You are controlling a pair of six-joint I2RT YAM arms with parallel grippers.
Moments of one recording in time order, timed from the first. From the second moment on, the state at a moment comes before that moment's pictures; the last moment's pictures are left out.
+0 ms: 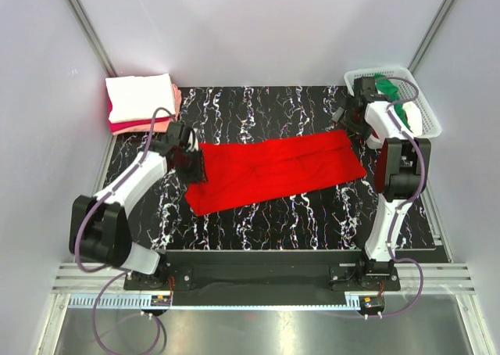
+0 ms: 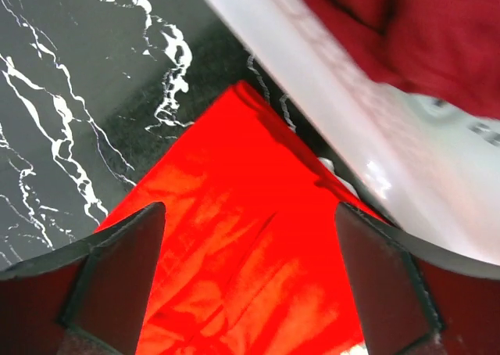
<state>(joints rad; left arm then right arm) -0.26 1.46 1.07 -0.73 0.19 -0.35 -0.01 2.08 1.74 -0.68 0.14 0.58</state>
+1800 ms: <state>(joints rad) -0.22 2.23 2.23 -0.56 0.43 -0.57 0.65 1.69 1.57 -0.75 -0.24 0.81</state>
